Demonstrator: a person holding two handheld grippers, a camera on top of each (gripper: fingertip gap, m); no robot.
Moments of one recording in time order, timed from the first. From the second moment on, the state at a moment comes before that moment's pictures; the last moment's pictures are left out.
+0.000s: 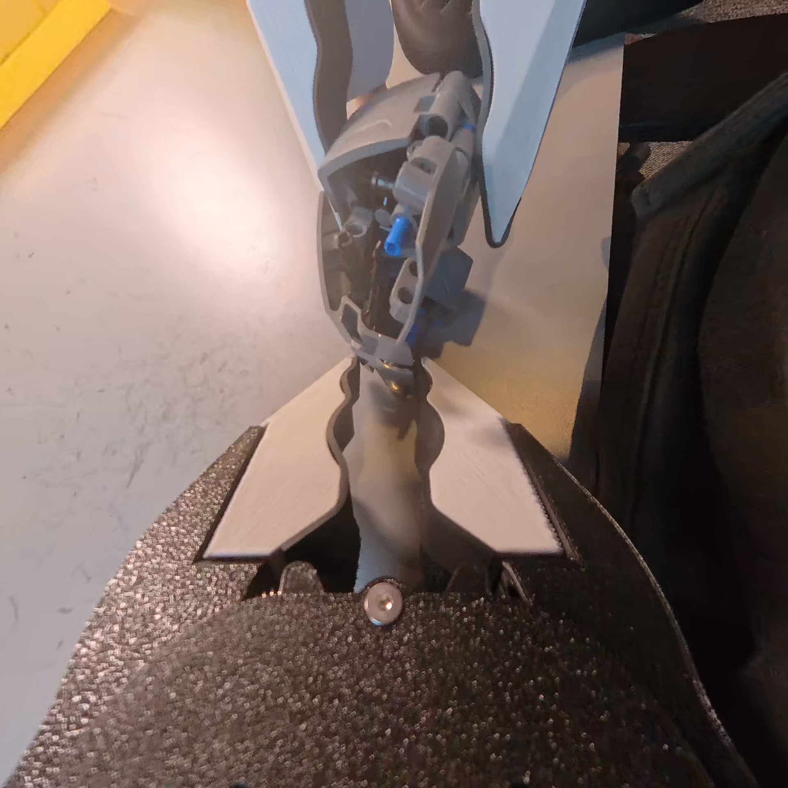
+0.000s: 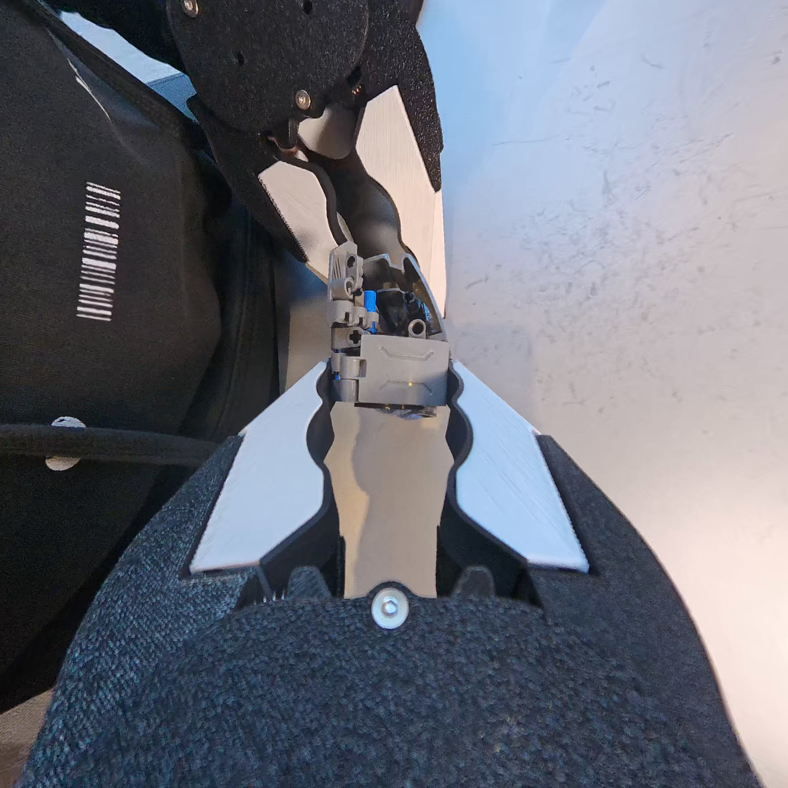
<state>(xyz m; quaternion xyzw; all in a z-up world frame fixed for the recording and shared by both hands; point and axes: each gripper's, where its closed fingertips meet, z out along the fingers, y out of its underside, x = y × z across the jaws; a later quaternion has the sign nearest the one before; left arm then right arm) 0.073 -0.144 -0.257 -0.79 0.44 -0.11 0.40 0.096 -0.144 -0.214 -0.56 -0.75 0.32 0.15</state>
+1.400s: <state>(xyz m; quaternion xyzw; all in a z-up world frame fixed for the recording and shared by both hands) 0.083 -0.139 -0.214 -0.75 0.41 -0.24 0.46 0.088 -0.135 -0.206 -0.53 -0.74 0.34 0.22</state>
